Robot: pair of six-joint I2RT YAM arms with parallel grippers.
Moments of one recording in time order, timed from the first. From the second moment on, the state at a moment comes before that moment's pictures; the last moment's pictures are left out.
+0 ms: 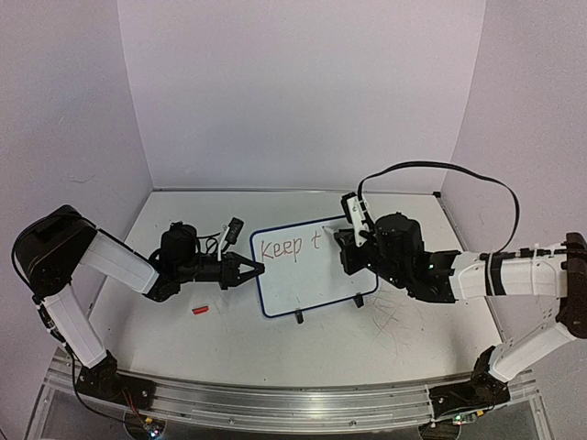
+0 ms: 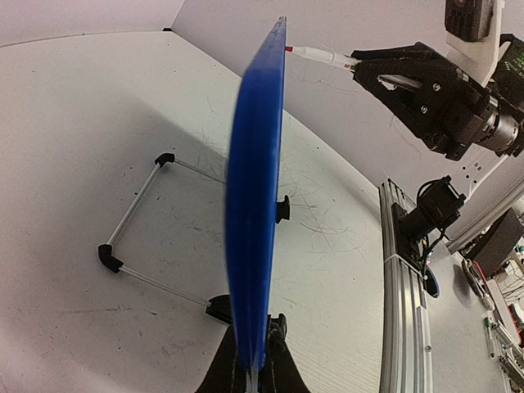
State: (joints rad) left arm -0.62 1.70 0.60 0.82 0.70 -0.35; right arm 0.92 1.42 0.80 0.29 0.38 0.07
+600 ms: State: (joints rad) left arm -0.62 1.70 0.60 0.82 0.70 -0.36; right arm 0.92 1.43 0.81 0.28 0.39 0.08
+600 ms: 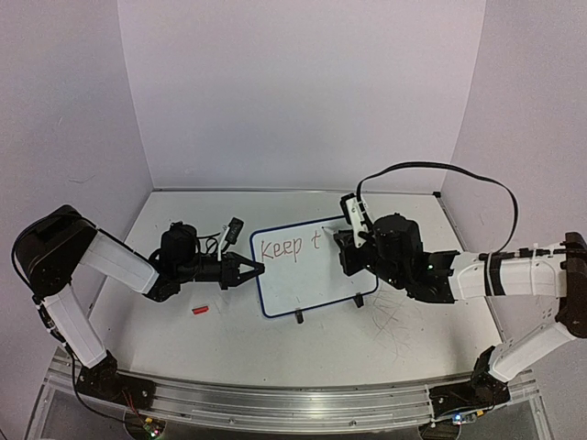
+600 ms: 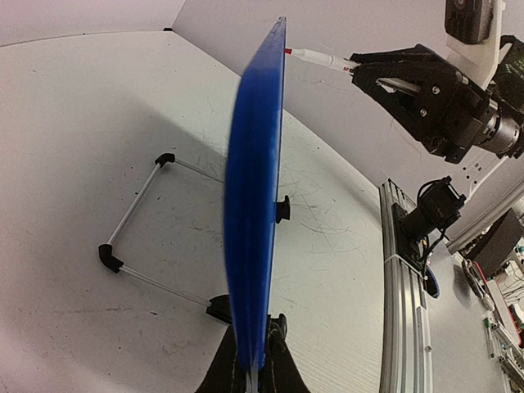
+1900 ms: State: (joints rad) left arm -0.62 1.70 0.61 0.81 0.70 -0.36; right arm 0.95 1.42 0.75 0.23 0.37 0.12
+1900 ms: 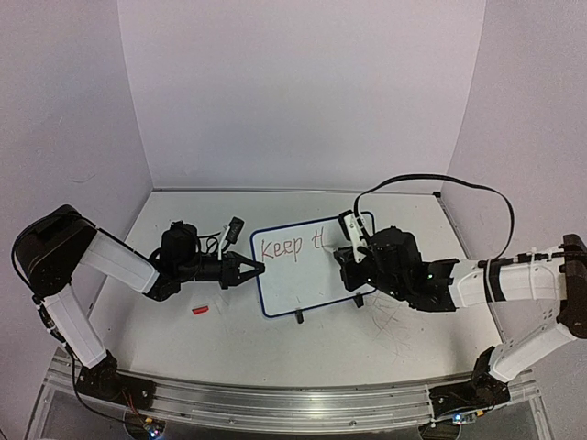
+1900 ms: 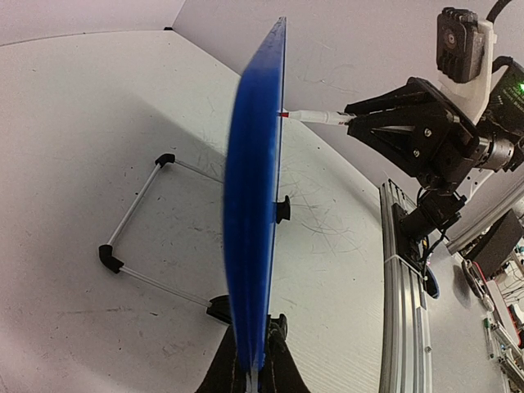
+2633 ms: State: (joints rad) left arm -0.62 1.70 0.61 0.80 0.70 -0.35; right arm 0.95 1.43 0.77 0.26 0.42 0.12
